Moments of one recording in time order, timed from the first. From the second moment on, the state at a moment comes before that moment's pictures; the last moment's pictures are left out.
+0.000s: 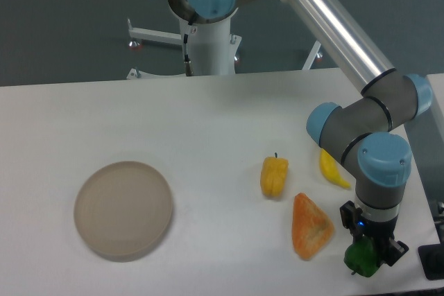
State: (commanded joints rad) arm 2.37 -2.54 -0.69 -1.15 1.58 1.45
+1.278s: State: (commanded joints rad) arm 2.20 -2.22 -1.08 -1.15 1.50 1.03
